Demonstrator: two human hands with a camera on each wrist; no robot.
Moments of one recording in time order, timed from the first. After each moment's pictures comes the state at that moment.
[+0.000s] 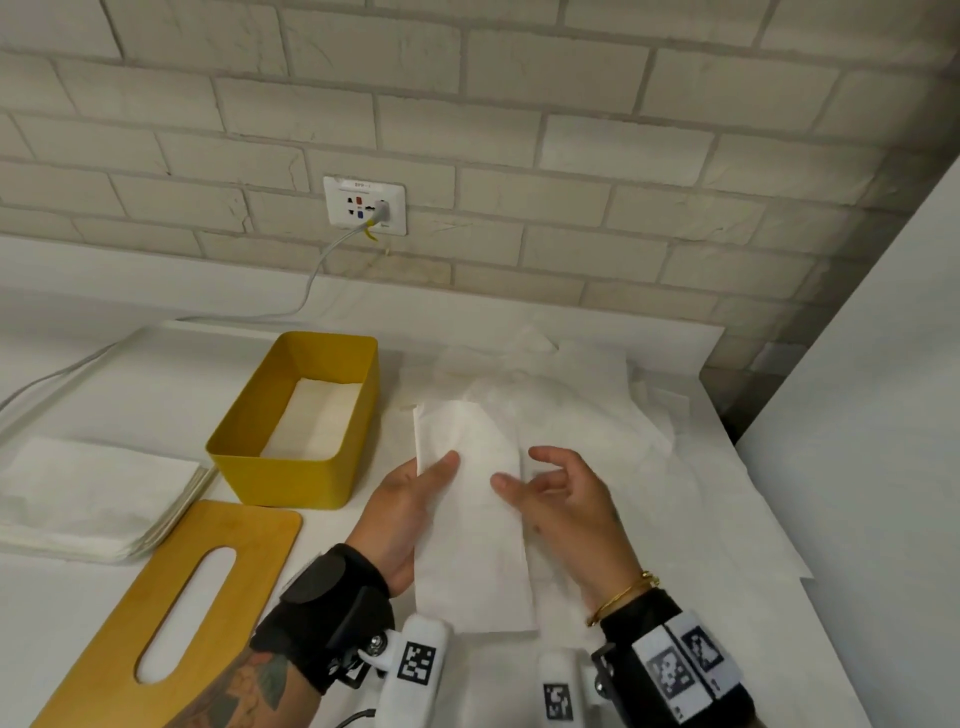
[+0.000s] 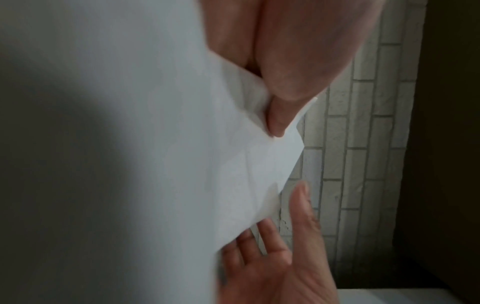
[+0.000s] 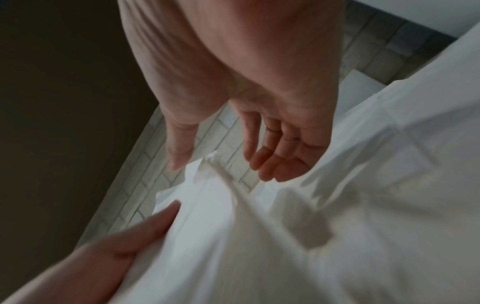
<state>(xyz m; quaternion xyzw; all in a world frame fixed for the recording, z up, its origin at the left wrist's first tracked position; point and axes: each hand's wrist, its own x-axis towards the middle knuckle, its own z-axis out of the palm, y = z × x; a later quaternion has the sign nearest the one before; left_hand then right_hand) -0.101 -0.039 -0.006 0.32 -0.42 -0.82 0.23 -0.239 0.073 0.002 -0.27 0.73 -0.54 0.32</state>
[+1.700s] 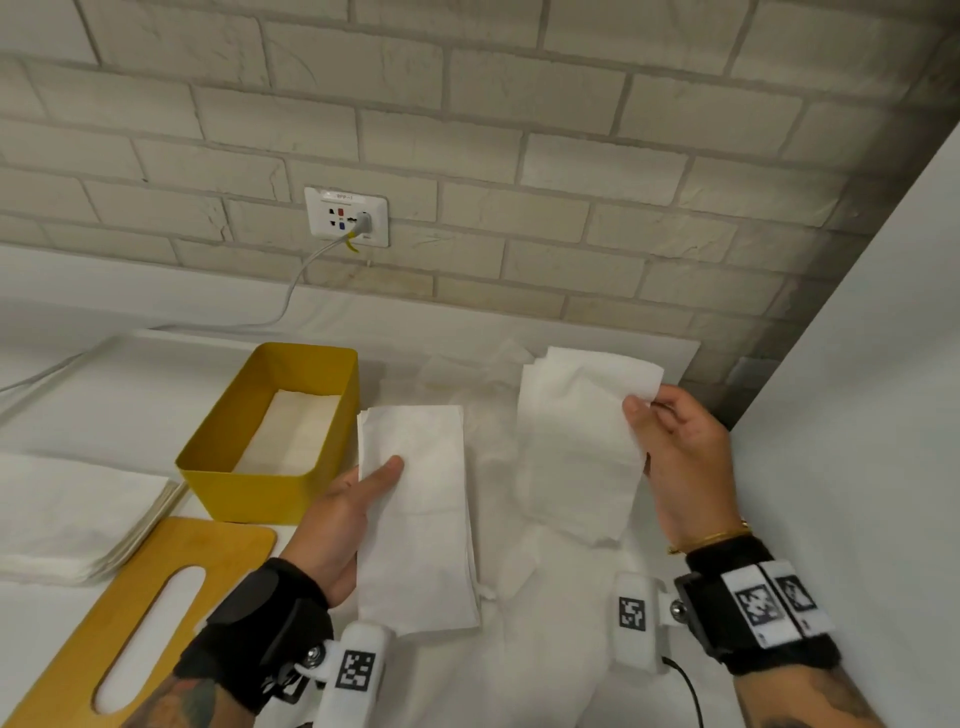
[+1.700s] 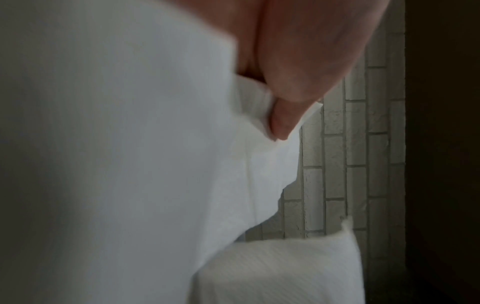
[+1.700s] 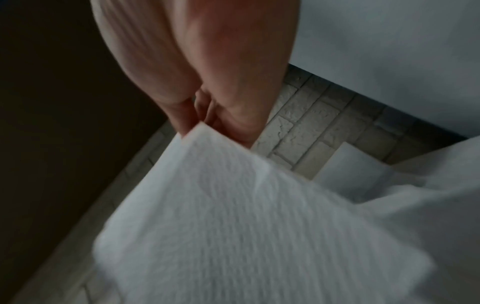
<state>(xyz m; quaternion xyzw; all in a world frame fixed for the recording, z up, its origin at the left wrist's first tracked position) -0.082 -0.053 0.004 0.37 -0.40 -0.79 0.27 -0.329 0.092 0.044 -0.30 0.64 -0.69 0.13</state>
